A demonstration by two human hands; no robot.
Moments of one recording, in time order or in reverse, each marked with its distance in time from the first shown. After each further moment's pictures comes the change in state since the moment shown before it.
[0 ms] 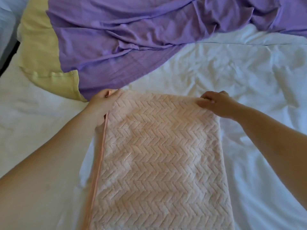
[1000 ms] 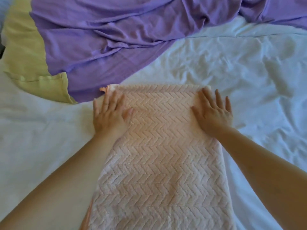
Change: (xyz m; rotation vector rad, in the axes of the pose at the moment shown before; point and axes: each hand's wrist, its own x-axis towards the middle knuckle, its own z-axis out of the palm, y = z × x) left_hand -0.029 -0.036 0.038 1.398 0.103 0.409; right_hand -0.028 0.025 0.063 -0.472 0.323 0.084
